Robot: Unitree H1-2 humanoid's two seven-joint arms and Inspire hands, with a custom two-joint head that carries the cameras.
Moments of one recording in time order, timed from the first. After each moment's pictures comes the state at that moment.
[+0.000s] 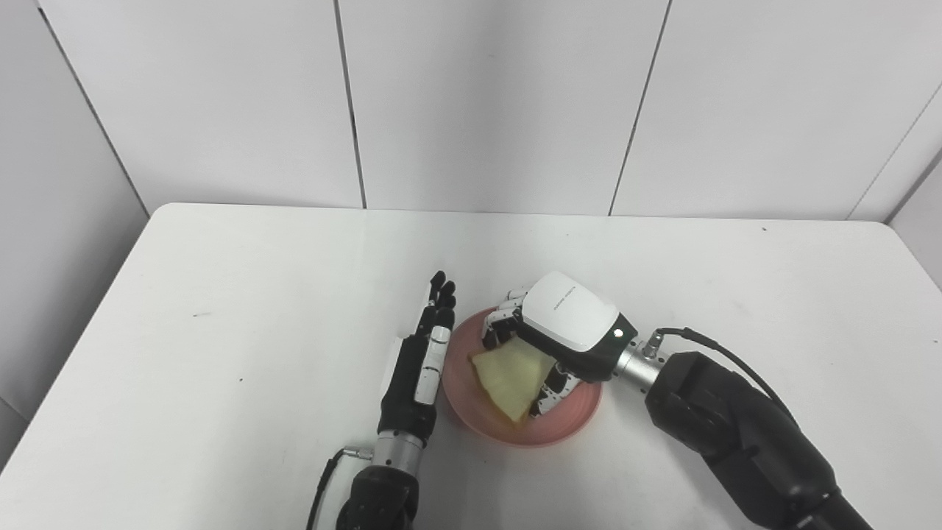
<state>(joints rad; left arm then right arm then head) -0.20 -0.17 -0.16 0.26 0.06 -0.21 0.02 -0.52 -0.40 0.43 0.14 -0.94 -0.40 0.13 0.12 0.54</state>
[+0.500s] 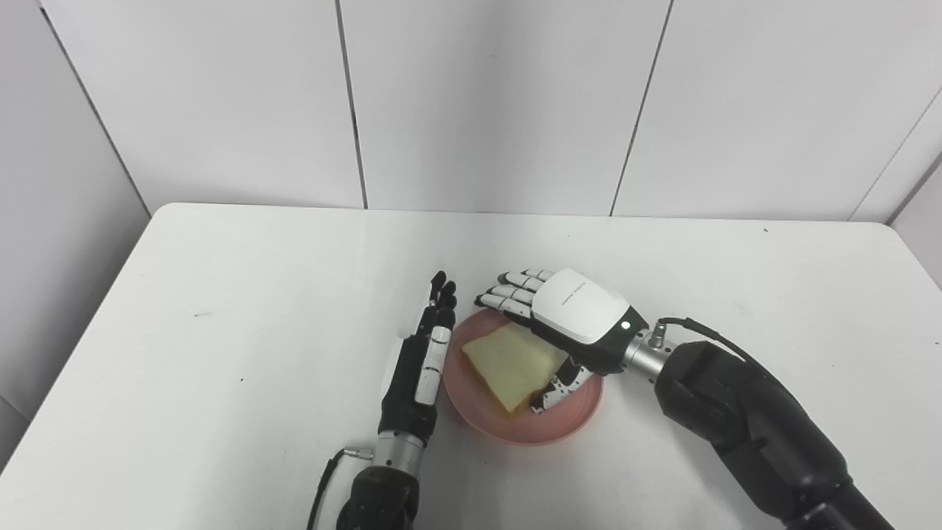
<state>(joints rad) -0.20 -0.17 -0.16 0.27 0.06 -0.22 0.02 -0.54 -0.44 0.42 0.10 -0.98 -0.31 0.30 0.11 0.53</state>
